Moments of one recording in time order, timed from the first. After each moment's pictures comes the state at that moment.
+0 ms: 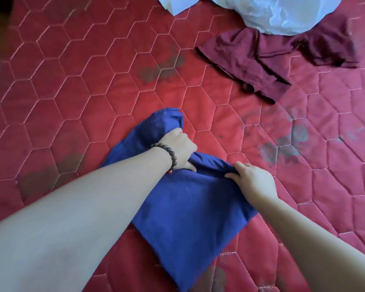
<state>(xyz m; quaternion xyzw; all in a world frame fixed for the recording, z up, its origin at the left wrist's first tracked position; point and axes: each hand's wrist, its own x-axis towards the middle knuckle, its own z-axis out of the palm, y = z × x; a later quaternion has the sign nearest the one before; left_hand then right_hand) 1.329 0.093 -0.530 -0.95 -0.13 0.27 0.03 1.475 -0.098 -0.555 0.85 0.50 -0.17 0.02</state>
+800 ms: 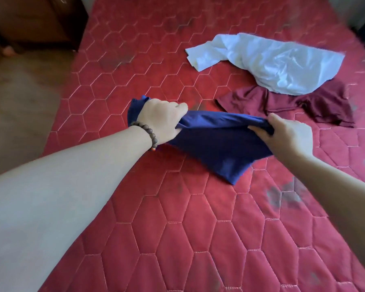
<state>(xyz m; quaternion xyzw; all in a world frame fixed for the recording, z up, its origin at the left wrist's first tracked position) 1.280 0.198 -0.376 -0.96 -0.27 -0.07 0.08 1.544 0.041 -0.394 0.78 0.59 0.12 -0.17</state>
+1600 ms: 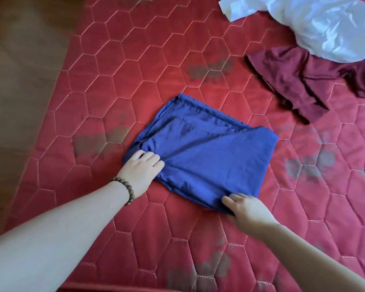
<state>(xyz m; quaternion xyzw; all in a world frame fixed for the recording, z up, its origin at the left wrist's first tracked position) 1.127 0.043 -0.522 -0.94 -0.32 0.10 -0.01 1.411 -0.120 -0.523 0.61 0.74 -0.24 0.13</state>
